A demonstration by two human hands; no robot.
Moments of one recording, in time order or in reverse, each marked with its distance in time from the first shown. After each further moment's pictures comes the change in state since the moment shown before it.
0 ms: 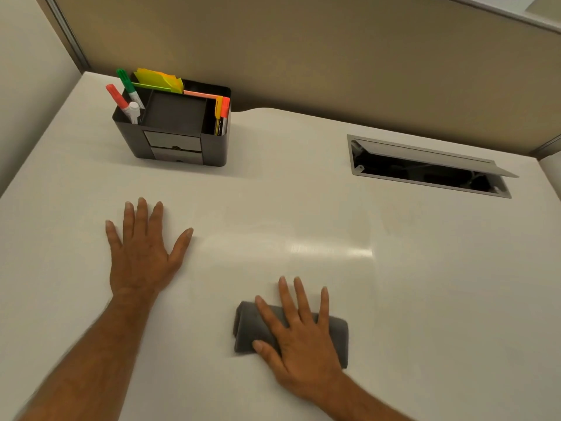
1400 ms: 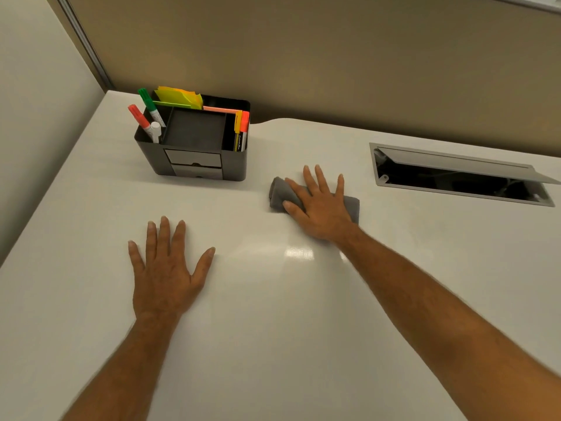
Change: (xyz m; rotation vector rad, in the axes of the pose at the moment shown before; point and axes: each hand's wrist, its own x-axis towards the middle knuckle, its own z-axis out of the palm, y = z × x) left_hand 0.001 0.000 0.001 0.016 -0.004 -0.013; right_hand 0.249 0.109 -0.055 -0.013 0.017 0.053
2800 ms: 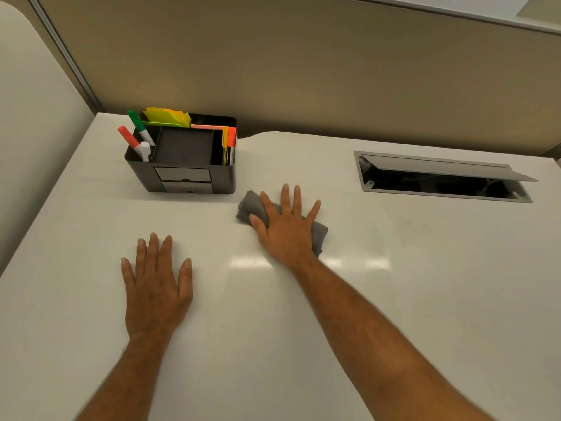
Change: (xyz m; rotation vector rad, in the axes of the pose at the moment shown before) left_hand -0.003 -0.003 0.002 -0.113 0.099 0.010; right_hand -0.008 -0.076 0.010 0.093 0.072 0.255
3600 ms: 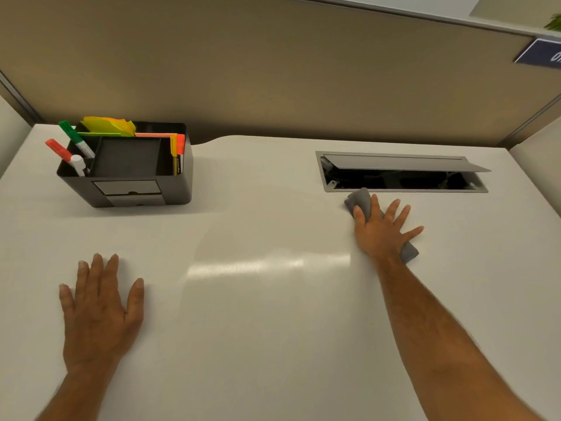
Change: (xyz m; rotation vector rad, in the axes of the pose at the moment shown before) left_hand 0.000 0.002 -0.001 -0.002 -0.020 -0.017; right_hand -0.028 0.255 -0.025 0.073 -0.018 0.683
